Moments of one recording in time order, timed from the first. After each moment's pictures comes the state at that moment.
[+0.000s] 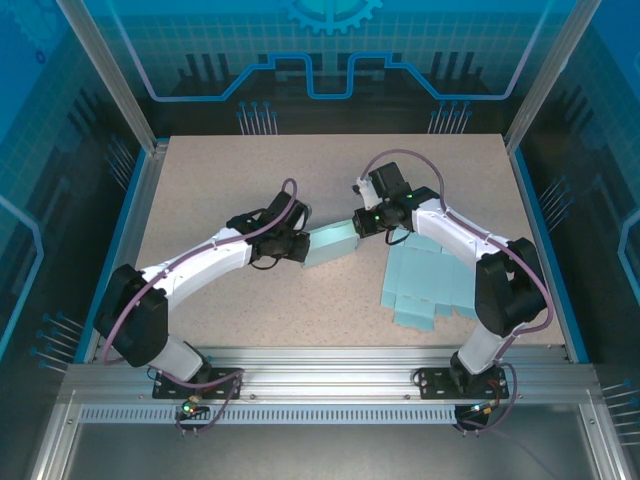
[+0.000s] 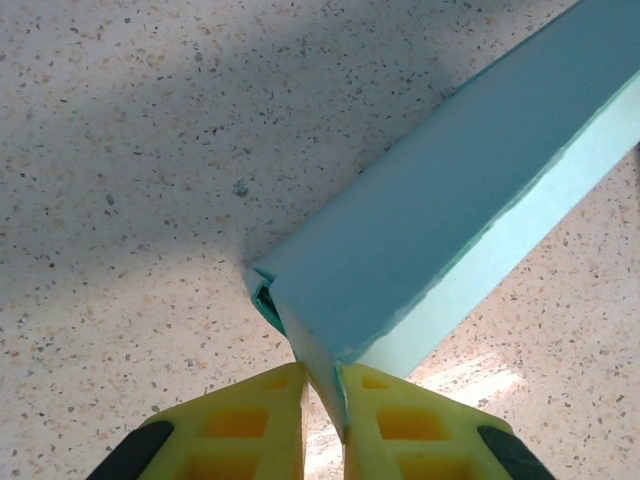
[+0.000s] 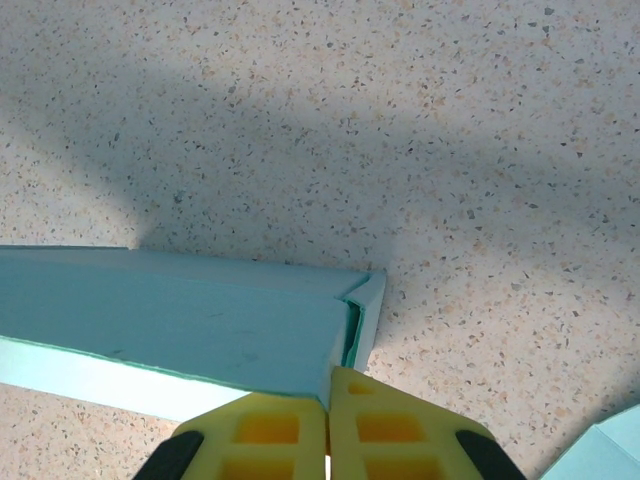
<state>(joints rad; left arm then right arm) -0.60 1.52 1.11 -0.61 -0.02 -0.36 0.46 1.70 1.28 -0.61 -0.20 0.14</state>
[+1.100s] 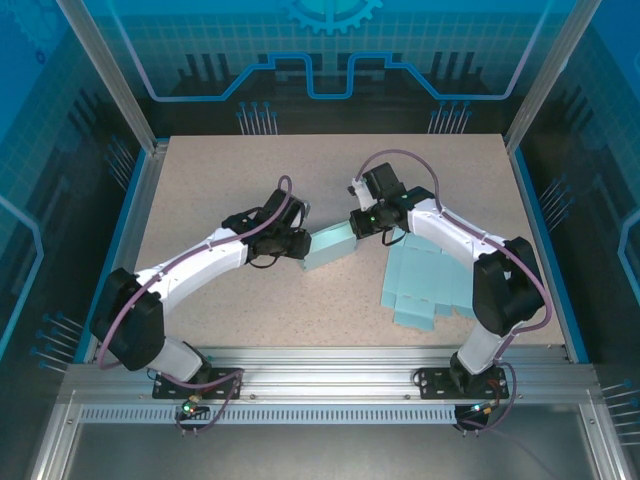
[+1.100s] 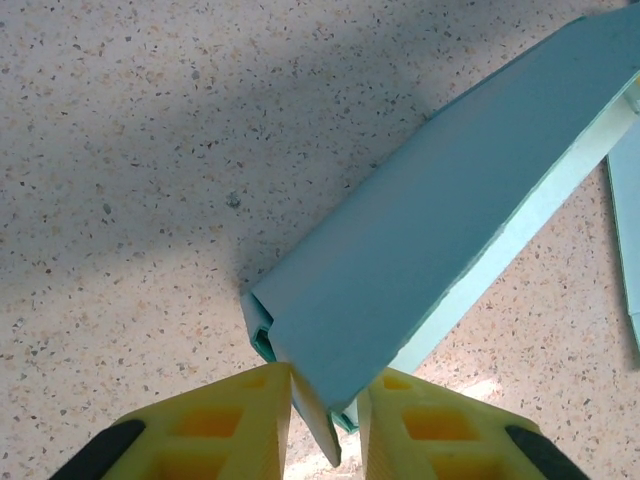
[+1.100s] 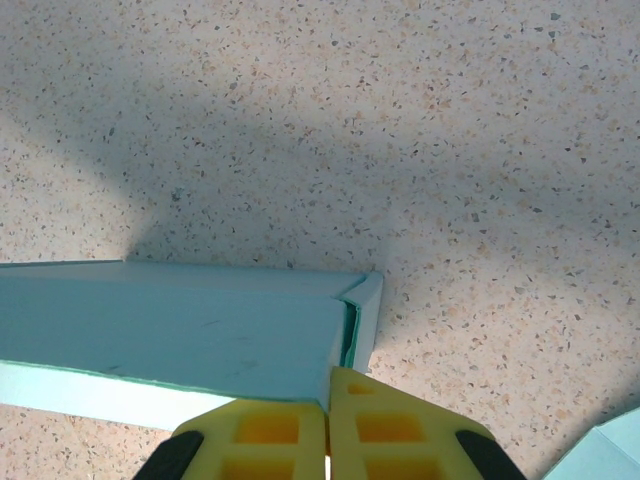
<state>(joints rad) -0.59 1.50 1.11 -0.60 0.00 -0.38 0.49 1.71 1.30 -0.62 -0.16 0.14</state>
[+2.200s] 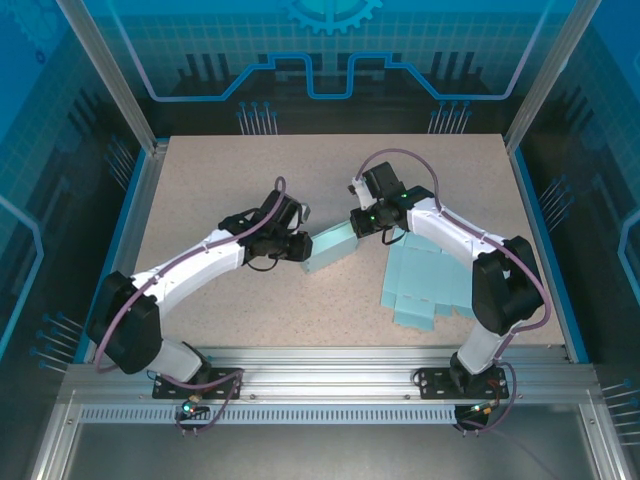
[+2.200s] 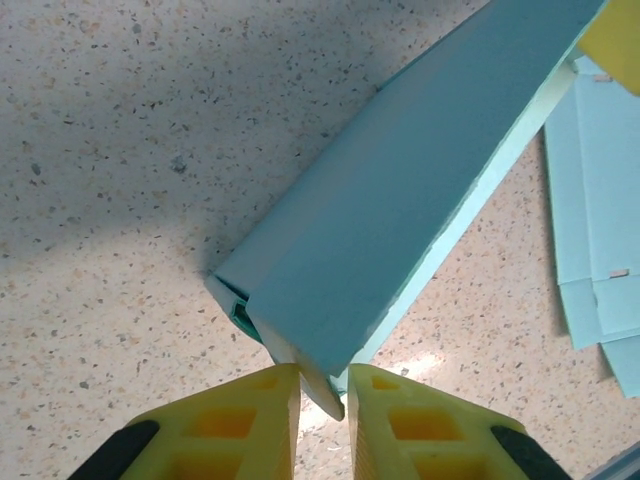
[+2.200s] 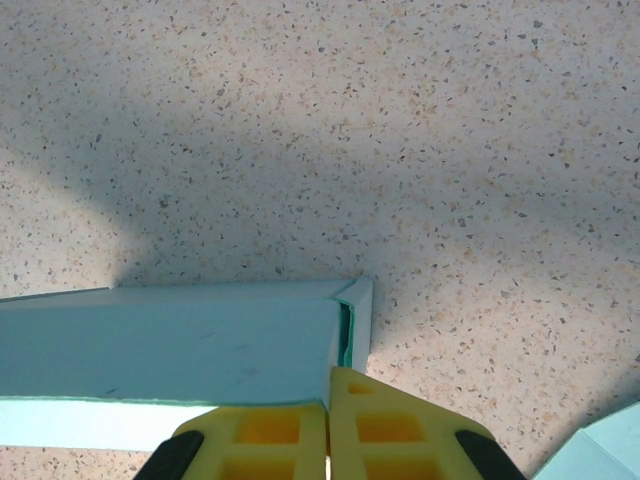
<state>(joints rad) -0.58 1.47 1.09 -0.60 0.12 -0.44 0.49 1.72 1.31 -0.62 -0.14 0.14</state>
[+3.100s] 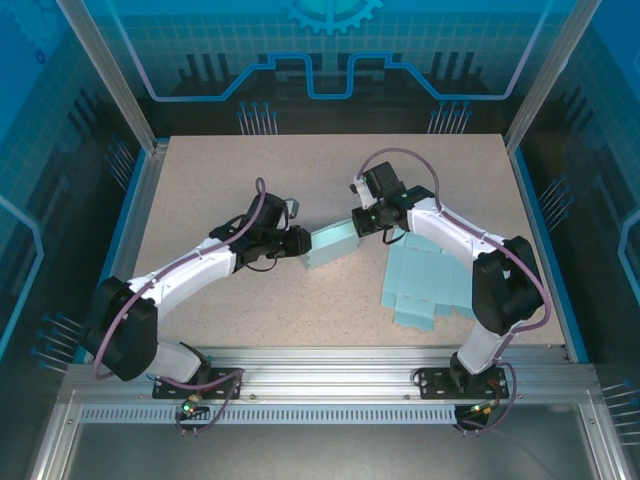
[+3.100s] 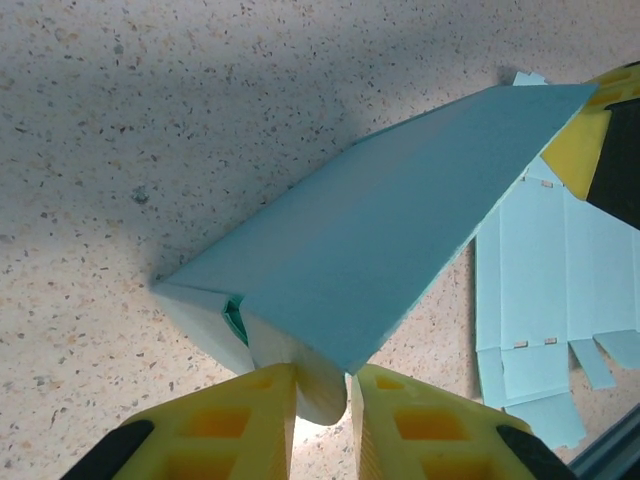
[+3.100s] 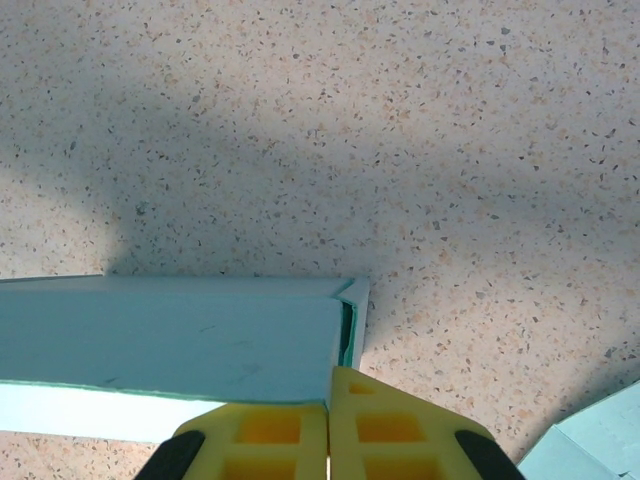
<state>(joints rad) -0.51 1.43 0.94 -0.34 0.23 -0.62 0.49 1.72 1.31 -0.62 -0.11 0.14</state>
